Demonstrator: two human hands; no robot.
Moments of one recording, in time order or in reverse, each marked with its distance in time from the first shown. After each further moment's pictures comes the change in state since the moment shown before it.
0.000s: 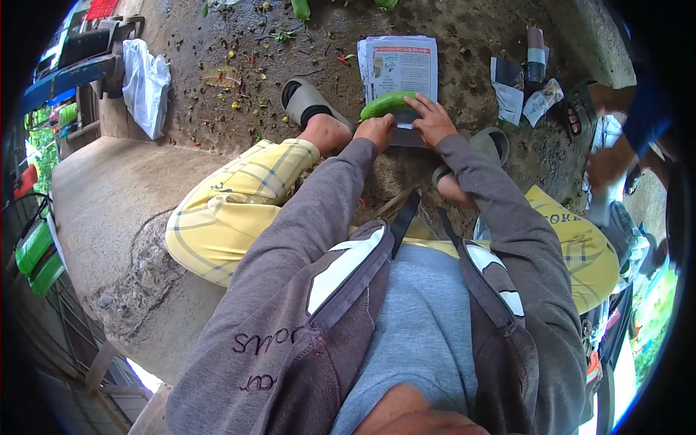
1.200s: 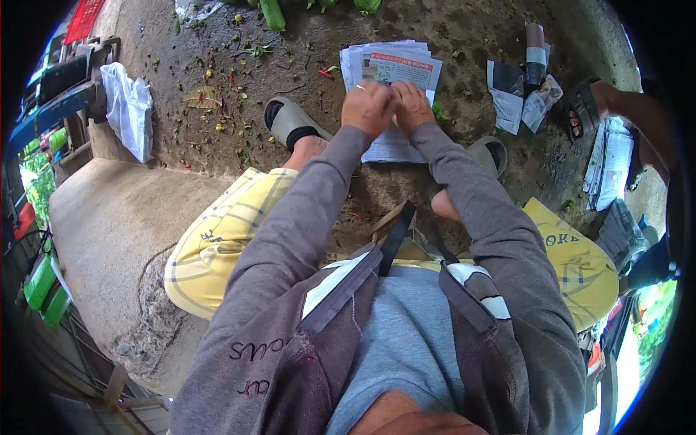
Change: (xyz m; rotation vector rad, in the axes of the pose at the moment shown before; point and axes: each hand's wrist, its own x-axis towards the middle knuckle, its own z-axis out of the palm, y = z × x) left_hand 0.076 0.032 -0.052 0.173 0.427 0.336; right_hand 0.068 0.013 0.016 0.109 0.298 0.203
